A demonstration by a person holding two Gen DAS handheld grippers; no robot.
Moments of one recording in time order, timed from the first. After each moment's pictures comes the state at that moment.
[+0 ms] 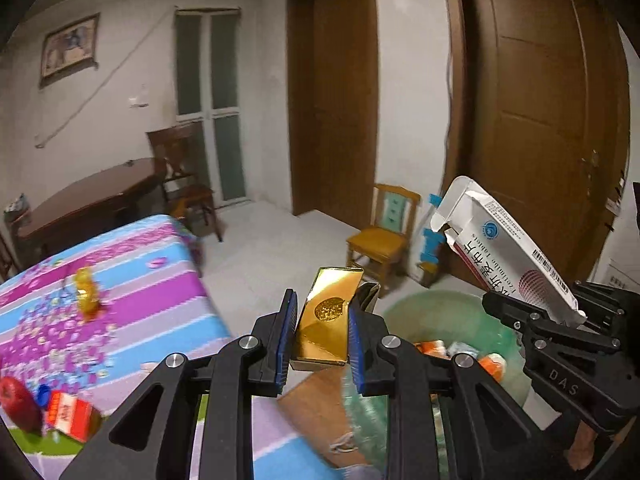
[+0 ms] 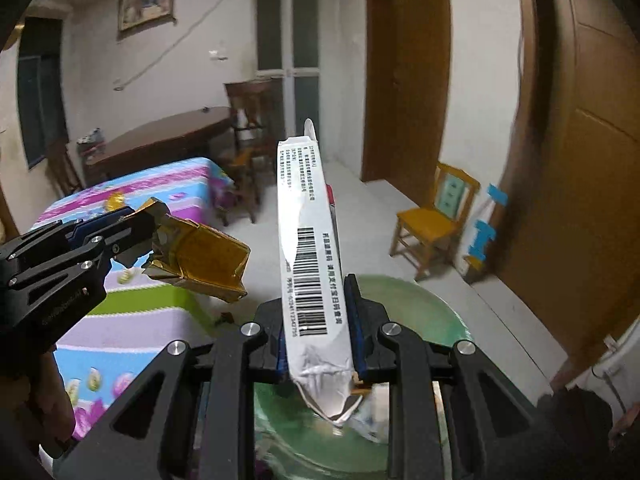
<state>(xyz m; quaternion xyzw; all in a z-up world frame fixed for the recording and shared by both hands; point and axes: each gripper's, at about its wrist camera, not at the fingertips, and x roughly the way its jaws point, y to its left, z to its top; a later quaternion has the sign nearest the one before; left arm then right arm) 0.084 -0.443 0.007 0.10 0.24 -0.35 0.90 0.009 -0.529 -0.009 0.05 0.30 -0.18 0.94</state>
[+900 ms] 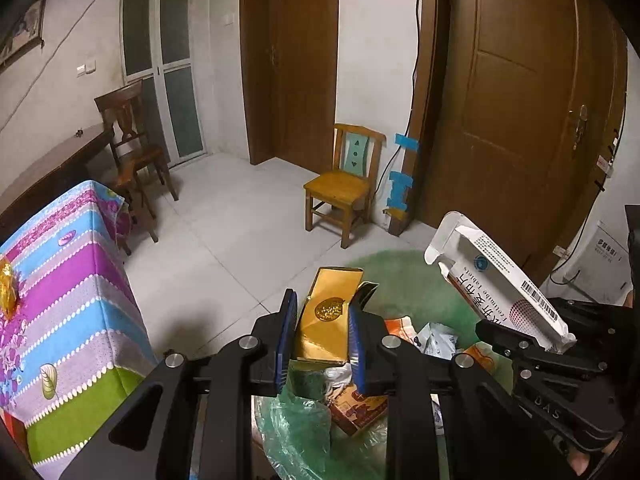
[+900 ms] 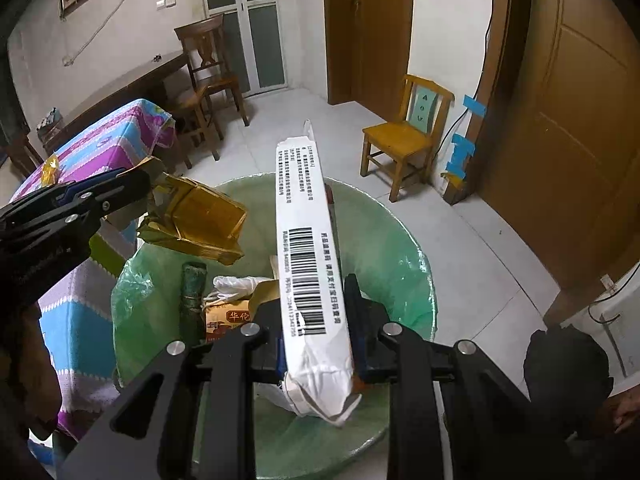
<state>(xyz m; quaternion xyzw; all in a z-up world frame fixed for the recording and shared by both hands) 0.121 -0.558 -0.079 0.14 0.32 -0.39 0.85 0.007 -0.614 -0.090 0.11 0.41 -0.20 0.88</state>
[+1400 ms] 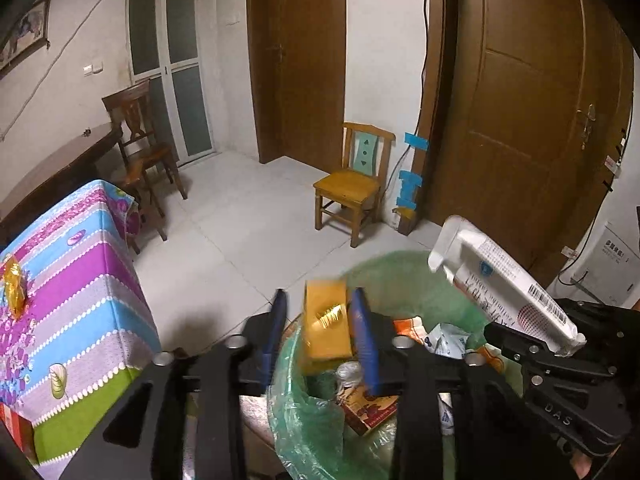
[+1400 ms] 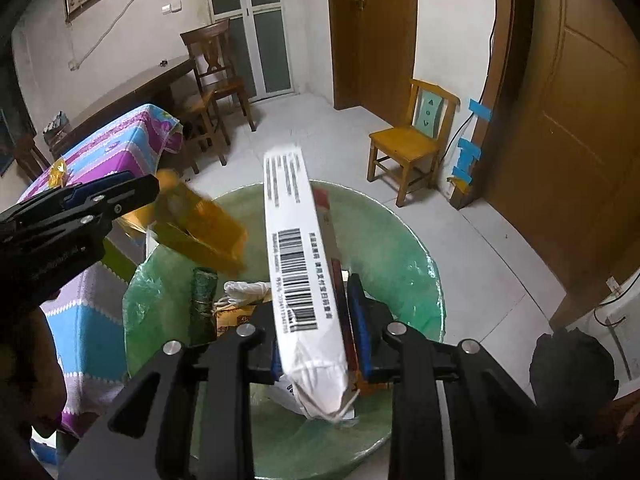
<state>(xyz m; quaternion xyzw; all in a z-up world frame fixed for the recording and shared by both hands) 0.122 -0.551 -0.077 0.14 0.32 -0.38 0.86 0.006 -0.616 -0.083 0.12 0.40 -0.19 0.89</state>
